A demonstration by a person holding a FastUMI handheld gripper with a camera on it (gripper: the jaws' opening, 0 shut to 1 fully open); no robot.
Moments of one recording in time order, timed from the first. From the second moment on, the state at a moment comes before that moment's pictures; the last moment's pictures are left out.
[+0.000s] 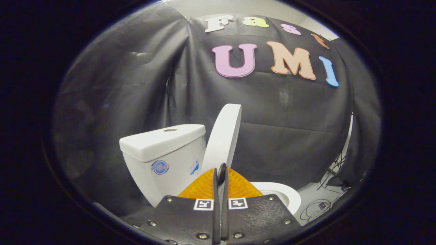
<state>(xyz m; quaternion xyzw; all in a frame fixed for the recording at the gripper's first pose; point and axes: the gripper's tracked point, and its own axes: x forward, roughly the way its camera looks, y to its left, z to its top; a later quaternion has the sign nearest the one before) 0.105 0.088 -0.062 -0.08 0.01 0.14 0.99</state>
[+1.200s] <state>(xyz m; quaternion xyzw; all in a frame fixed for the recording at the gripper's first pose) 0.101 0.138 -0.064 -0.05 0.00 0.20 0.98</state>
